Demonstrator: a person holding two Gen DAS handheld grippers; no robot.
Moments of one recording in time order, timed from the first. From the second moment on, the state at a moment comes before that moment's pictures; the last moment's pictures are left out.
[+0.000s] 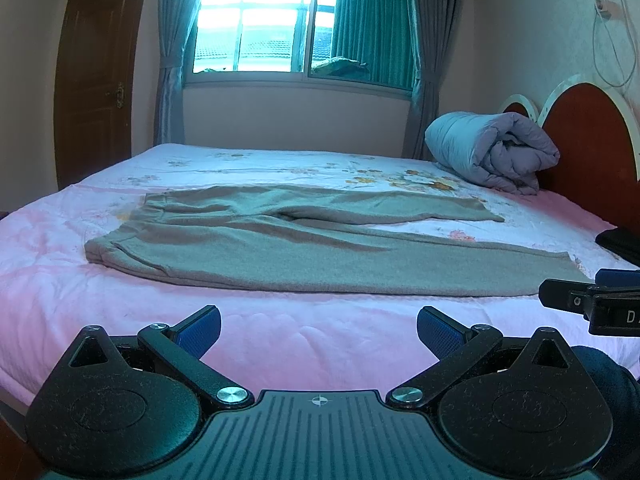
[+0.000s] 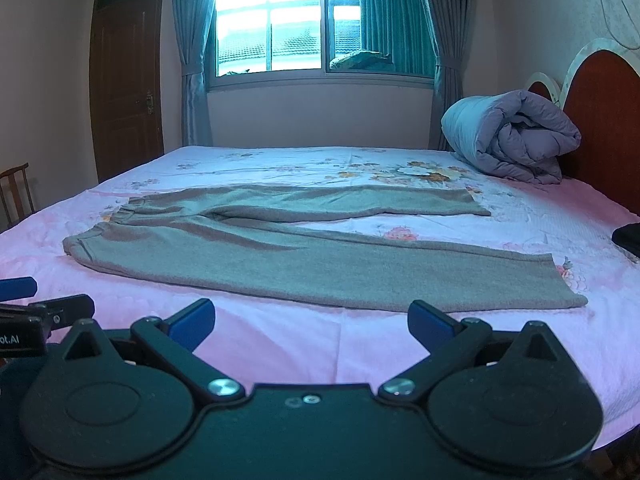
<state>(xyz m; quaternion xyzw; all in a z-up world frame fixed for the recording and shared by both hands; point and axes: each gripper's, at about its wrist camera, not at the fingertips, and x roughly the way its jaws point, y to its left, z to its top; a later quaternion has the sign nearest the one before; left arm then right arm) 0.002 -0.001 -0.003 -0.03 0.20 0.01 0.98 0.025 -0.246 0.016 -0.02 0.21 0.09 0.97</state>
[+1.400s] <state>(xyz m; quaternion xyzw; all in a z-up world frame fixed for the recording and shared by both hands) 0.001 -0.002 -0.004 -0.03 0.20 0.01 0.98 0.026 -0.245 0.016 -0.02 0.21 0.09 0.97</state>
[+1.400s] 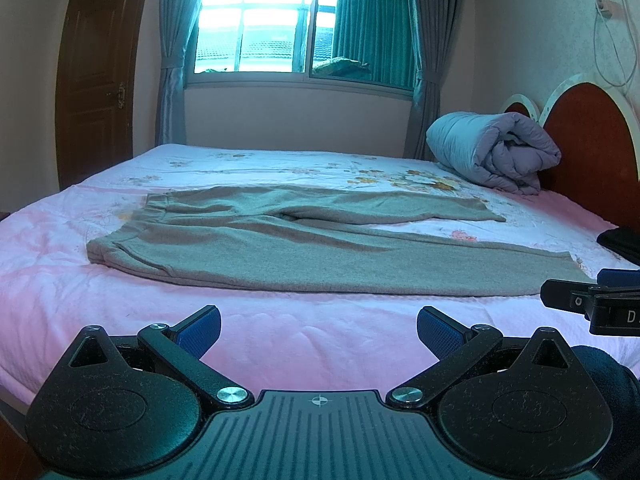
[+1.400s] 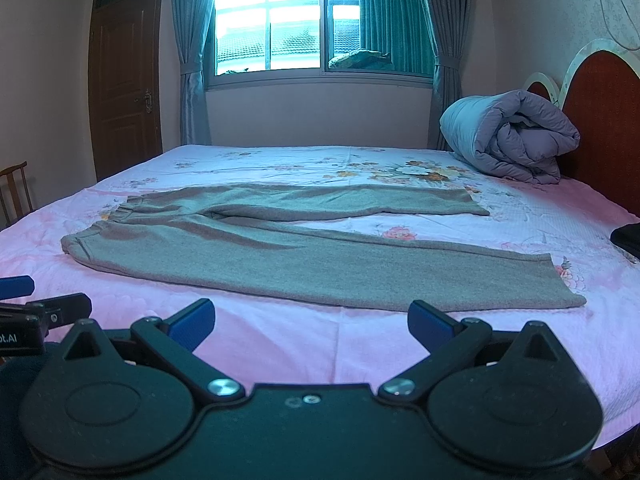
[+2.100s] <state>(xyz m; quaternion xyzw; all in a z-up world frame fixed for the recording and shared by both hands) 0.010 0.019 -0.001 -0.07 0.23 0.02 0.97 0.037 -0.260 0.018 0.02 0.22 0.13 0.97</state>
